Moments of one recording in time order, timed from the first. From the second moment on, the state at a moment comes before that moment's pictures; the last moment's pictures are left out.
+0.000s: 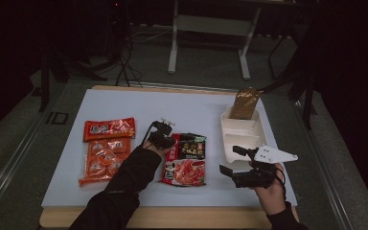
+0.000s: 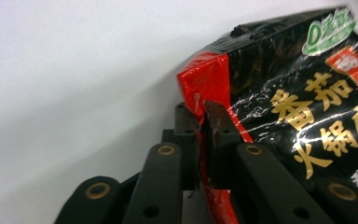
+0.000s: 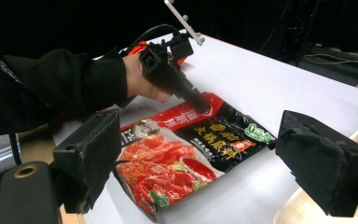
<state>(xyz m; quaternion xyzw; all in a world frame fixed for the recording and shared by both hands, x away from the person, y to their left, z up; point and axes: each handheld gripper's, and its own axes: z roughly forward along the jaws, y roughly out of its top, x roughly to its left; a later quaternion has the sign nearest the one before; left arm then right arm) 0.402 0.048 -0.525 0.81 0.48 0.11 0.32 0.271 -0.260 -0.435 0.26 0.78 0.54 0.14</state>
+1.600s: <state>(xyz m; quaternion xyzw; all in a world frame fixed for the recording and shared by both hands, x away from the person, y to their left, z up) 0.325 0.052 -0.442 0.76 0.35 0.17 0.52 0.272 -0.264 -0.429 0.28 0.77 0.54 0.18</state>
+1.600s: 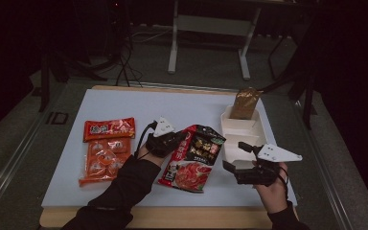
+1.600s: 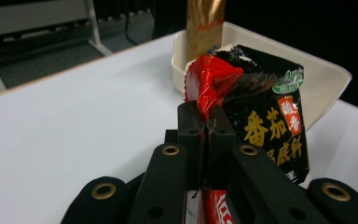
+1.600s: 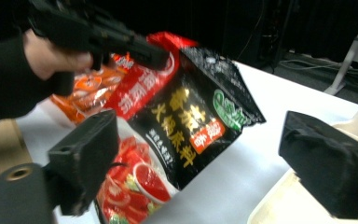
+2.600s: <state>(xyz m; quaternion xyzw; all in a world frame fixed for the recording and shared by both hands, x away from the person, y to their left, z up) 0.302 0.055 -0.429 0.69 0.32 0.11 0.64 0.296 -0.252 -0.411 0.30 0.75 0.58 0.09</state>
